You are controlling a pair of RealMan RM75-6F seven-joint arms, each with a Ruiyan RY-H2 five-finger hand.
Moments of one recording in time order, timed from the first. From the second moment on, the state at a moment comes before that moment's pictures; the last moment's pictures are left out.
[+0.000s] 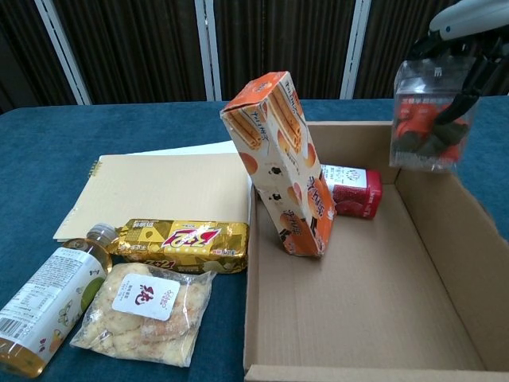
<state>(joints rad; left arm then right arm) -0.07 -1.14 0.04 -1.69 1.62 1.56 0.15 1.14 -0.94 0.04 -2.02 -0.35 0.92 -0.88</state>
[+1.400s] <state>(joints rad) -0.05 -1.11 0.03 -1.67 1.62 1.56 0.07 0.90 -0.84 0.08 -2.08 -0.95 1.21 -0.44</state>
